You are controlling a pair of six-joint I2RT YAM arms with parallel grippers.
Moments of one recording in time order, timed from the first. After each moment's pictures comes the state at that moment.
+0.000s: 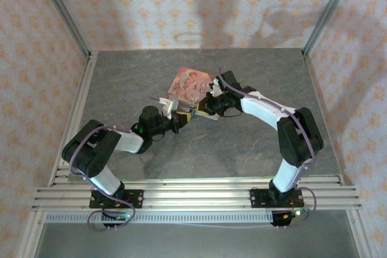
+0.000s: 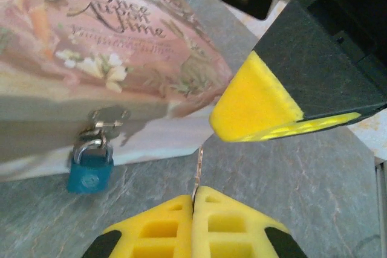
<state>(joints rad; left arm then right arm) -0.45 1.62 0.46 0.86 0.46 -0.43 0.52 1.73 1.20 -0.43 -0.56 0.77</state>
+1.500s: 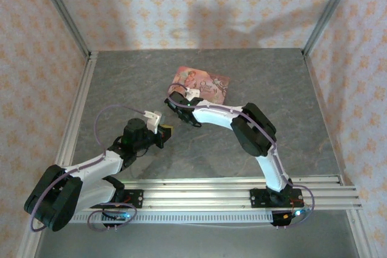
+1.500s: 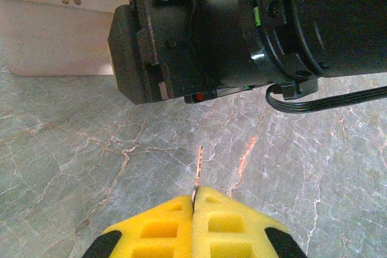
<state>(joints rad) -0.43 1.10 0.27 0.37 0.32 -0.25 0.88 2.14 1.58 -0.59 0.50 0.90</state>
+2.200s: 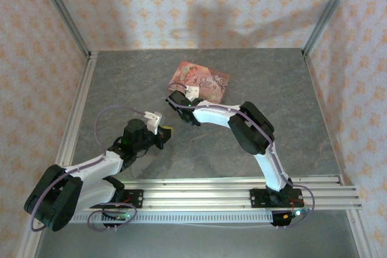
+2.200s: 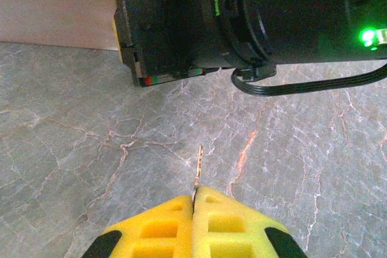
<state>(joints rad) -0.43 1.10 0.26 0.37 0.33 -0.24 0.86 2.17 1.54 -0.45 0.56 0.81</state>
